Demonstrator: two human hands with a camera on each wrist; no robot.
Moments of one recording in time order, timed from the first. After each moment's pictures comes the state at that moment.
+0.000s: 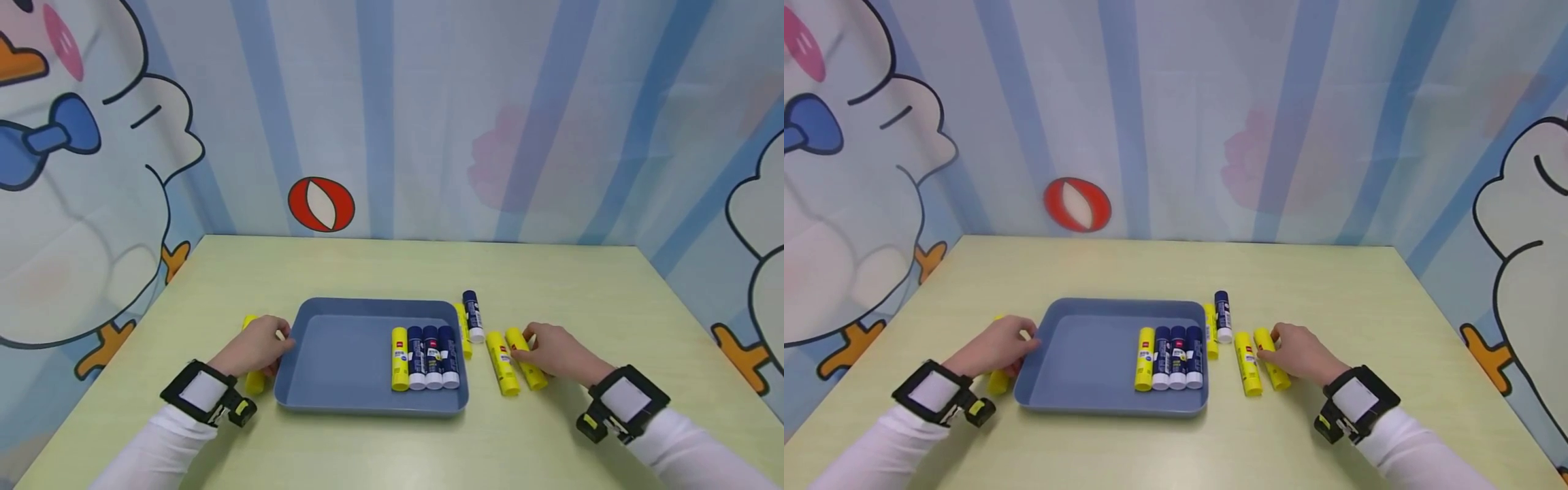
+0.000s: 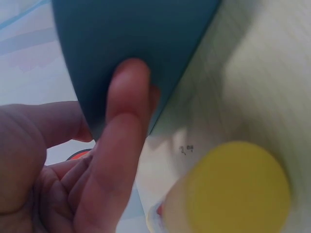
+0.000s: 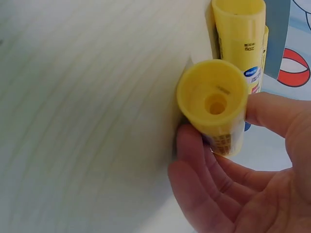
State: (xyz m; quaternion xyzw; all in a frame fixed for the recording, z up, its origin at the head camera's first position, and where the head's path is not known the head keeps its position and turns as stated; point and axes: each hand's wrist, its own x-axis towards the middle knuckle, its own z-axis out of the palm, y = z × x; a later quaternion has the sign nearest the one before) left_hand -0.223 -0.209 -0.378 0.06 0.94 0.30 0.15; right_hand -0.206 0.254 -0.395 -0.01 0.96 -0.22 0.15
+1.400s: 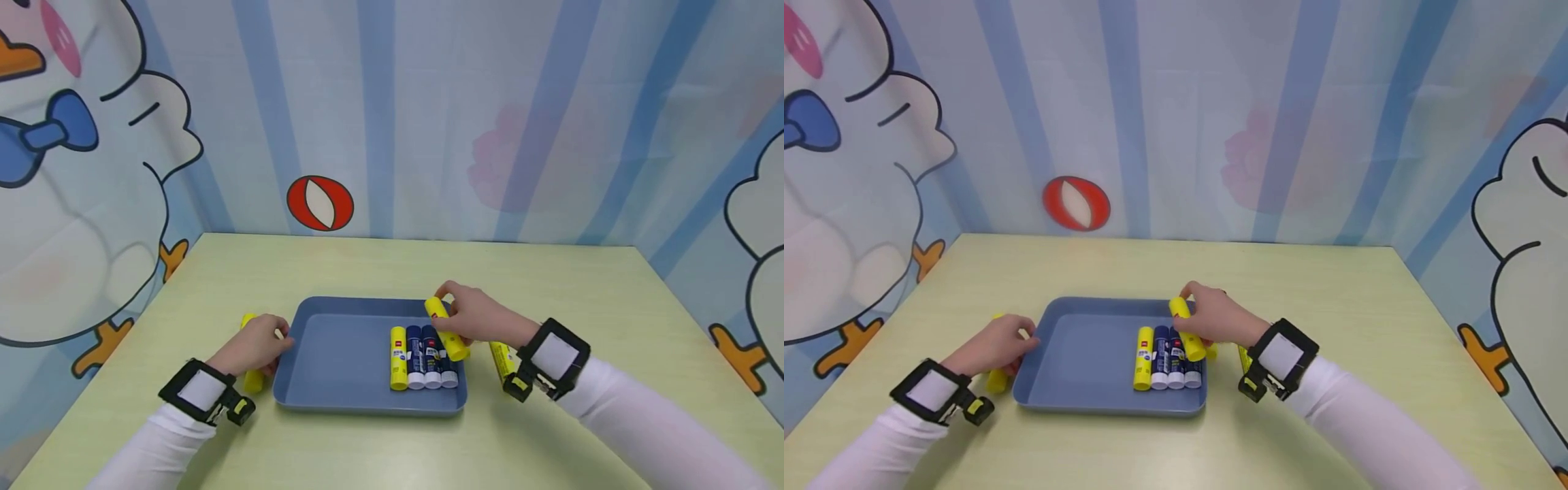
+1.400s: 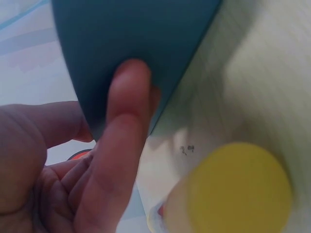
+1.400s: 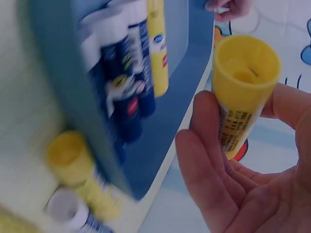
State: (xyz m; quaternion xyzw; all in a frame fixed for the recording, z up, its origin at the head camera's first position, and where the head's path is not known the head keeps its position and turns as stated) left_hand -0.224 -0.210 -0.381 0.07 0.94 0.30 0.15; right_hand -0.228 0.146 -0.331 -0.13 0.92 -0.32 0.17
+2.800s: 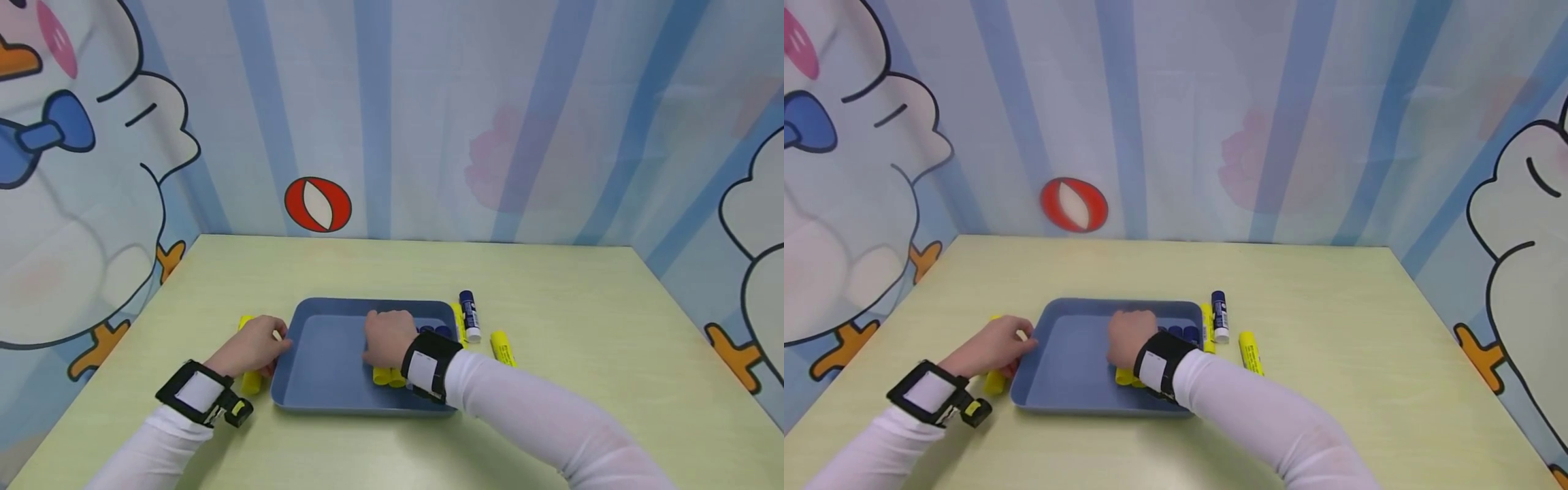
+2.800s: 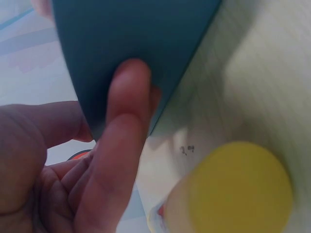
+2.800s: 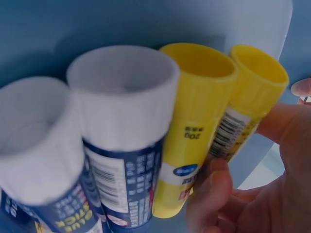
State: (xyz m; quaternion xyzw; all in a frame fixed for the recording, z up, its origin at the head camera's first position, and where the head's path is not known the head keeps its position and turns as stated) left_hand -0.224 -0.209 -0.380 0.07 0.94 0.29 0.15; right_hand -0.230 0.027 -0.379 -0.22 0.97 0.05 0.04
